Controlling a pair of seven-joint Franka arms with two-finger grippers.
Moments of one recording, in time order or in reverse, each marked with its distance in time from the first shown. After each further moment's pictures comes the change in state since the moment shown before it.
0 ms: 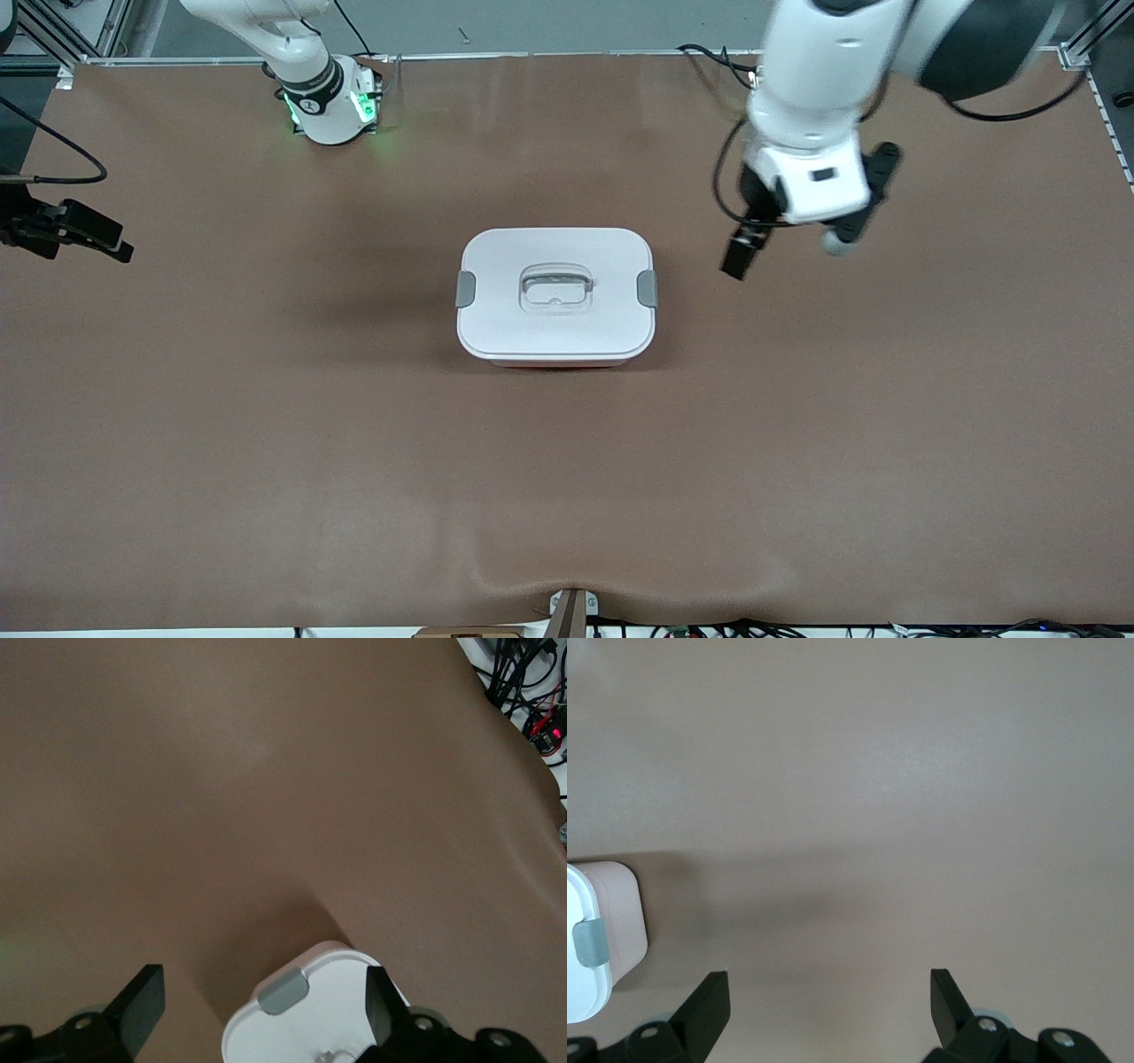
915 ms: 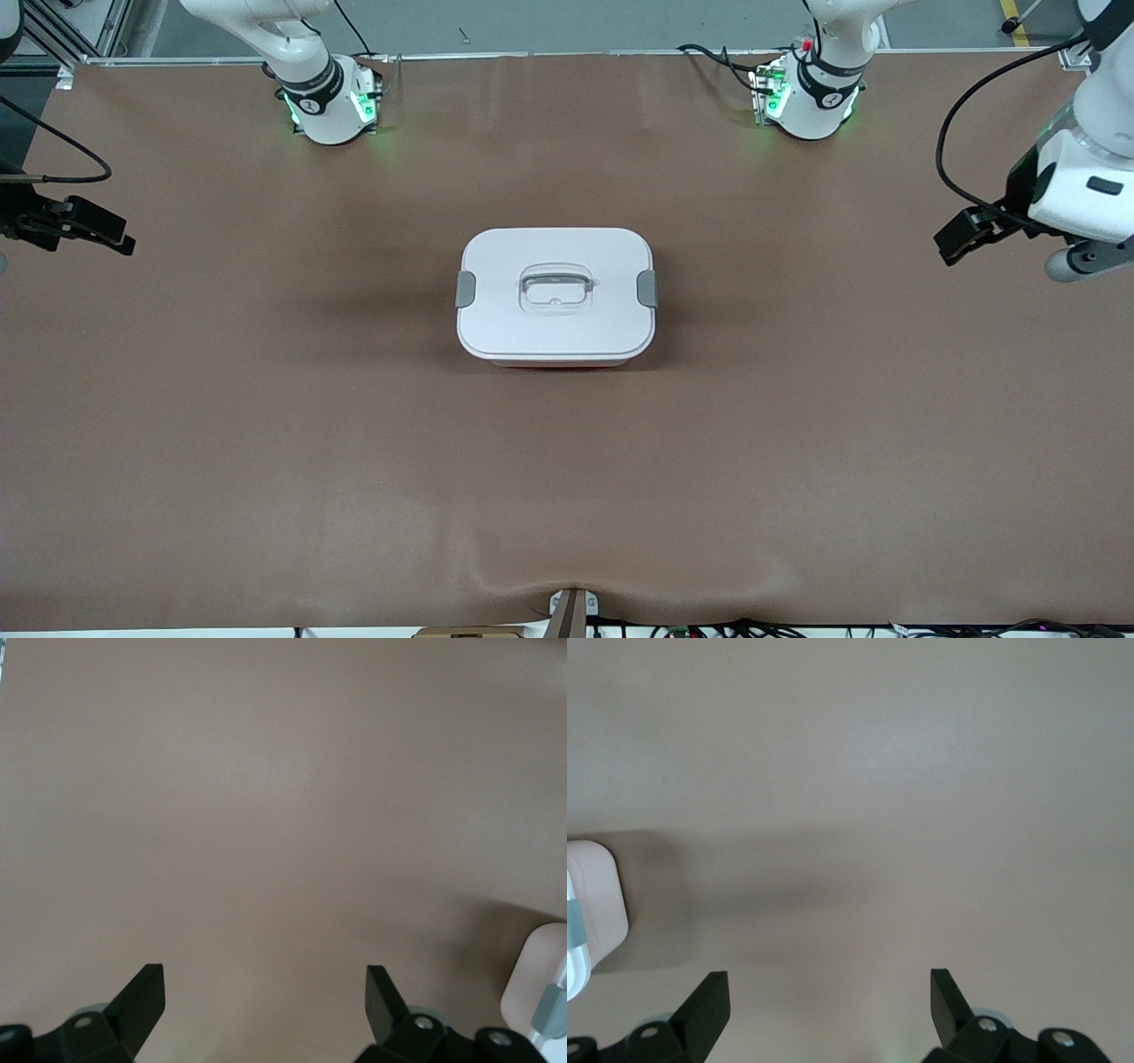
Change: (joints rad) left arm 0.353 -0.092 0.008 0.015 -0.007 -0.133 1.013; right arm 0.006 0.001 -0.006 -0.003 -0.035 -0.056 -0.001
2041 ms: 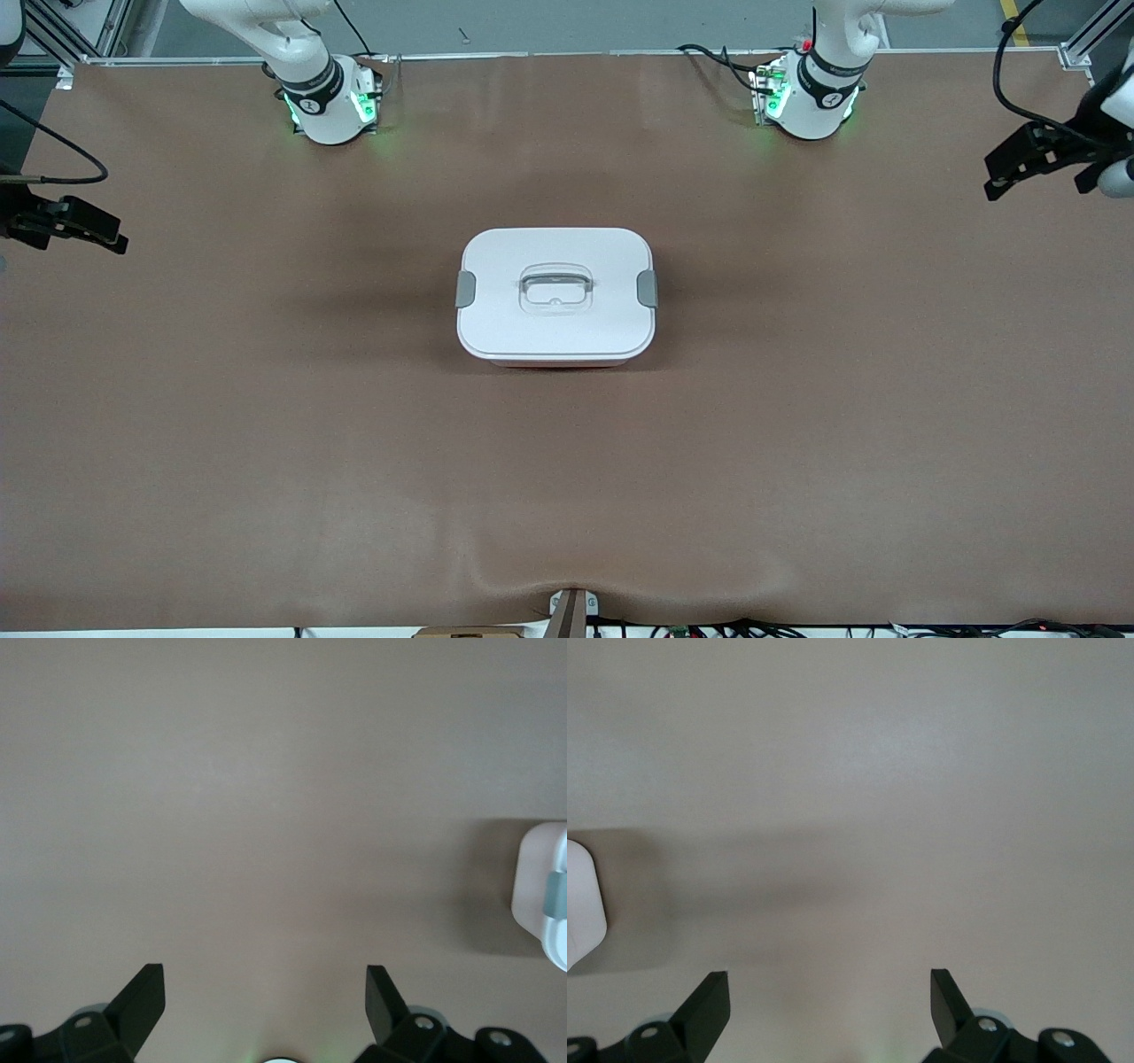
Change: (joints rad) left arm -0.506 -0.174 0.603 -0.105 -0.128 -0.034 0.321; right arm 0.000 0.001 -0.003 0.000 -0.033 0.007 -0.016
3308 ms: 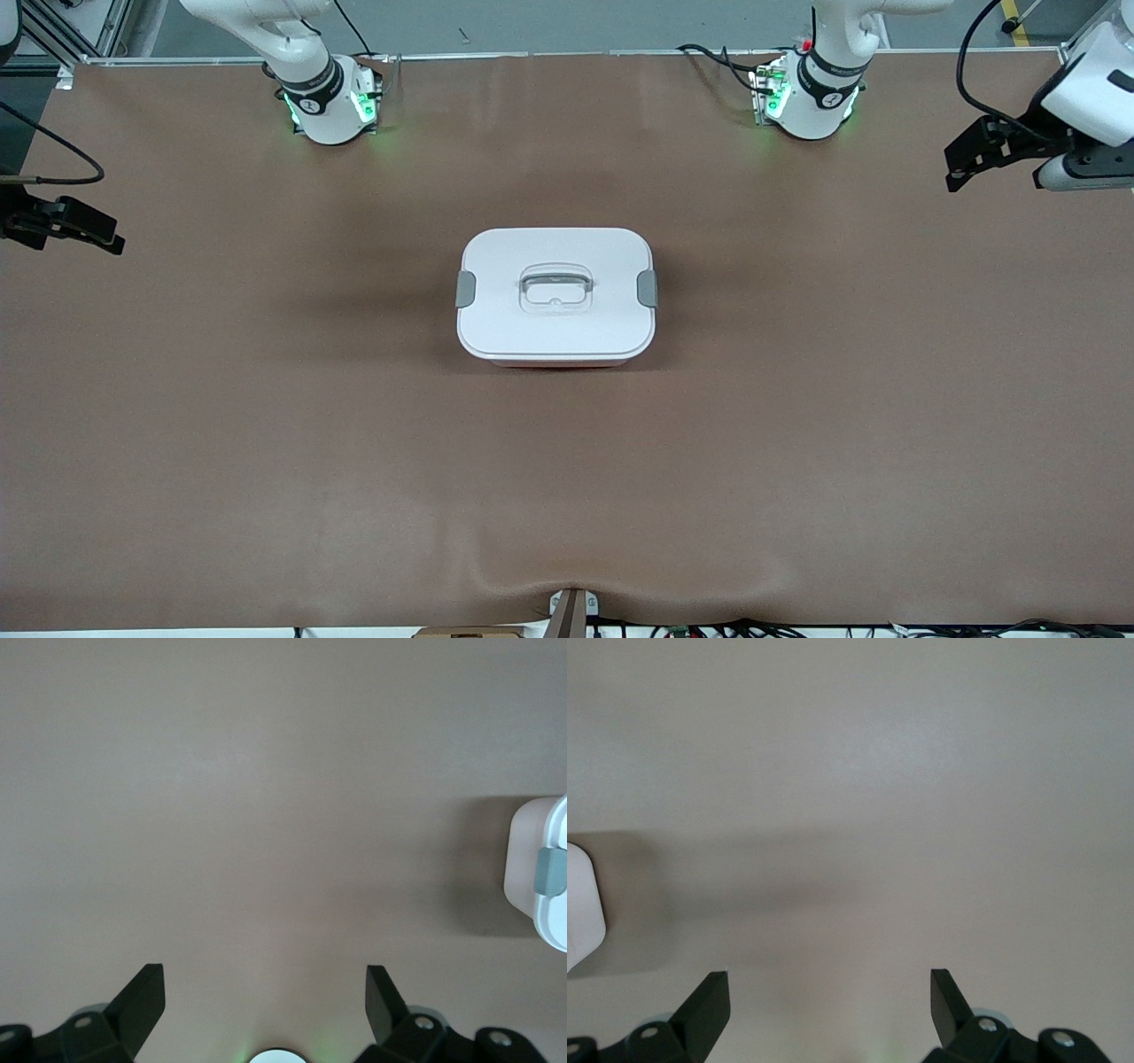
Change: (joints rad) left arm 0.045 -0.023 -0.059 -0.062 -0.011 0.018 0.010; right arm -0.001 0.000 -0.003 0.001 0.000 0.004 -0.001
